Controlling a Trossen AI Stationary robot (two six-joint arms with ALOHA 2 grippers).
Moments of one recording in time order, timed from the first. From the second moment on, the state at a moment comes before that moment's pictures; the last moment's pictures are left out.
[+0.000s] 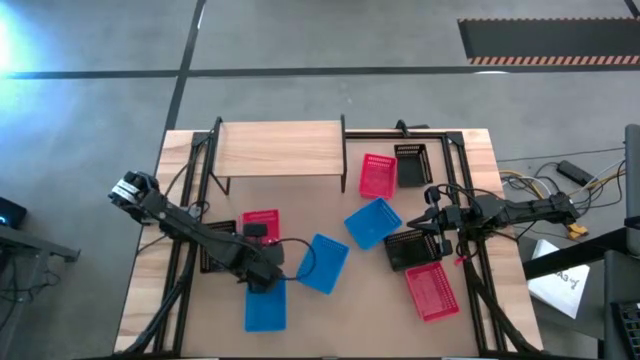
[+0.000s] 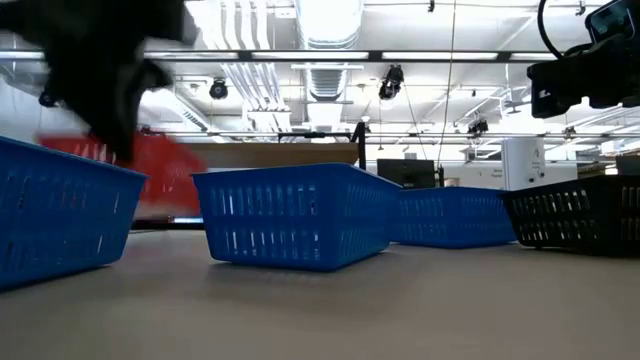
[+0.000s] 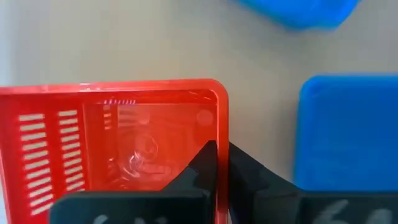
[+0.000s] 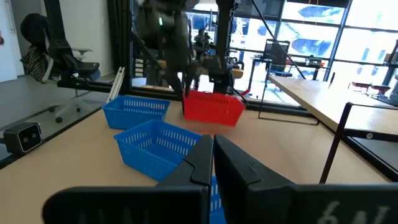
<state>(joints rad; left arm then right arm) -0.50 1.56 1.14 -0.97 -0.33 -0.54 0.15 0.01 0.01 0.01 0.00 -0.11</state>
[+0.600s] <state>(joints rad) -0.17 1.53 1.65 -1.34 -0.48 -0.14 0.15 0.01 0.01 0.01 0.00 -0.11</state>
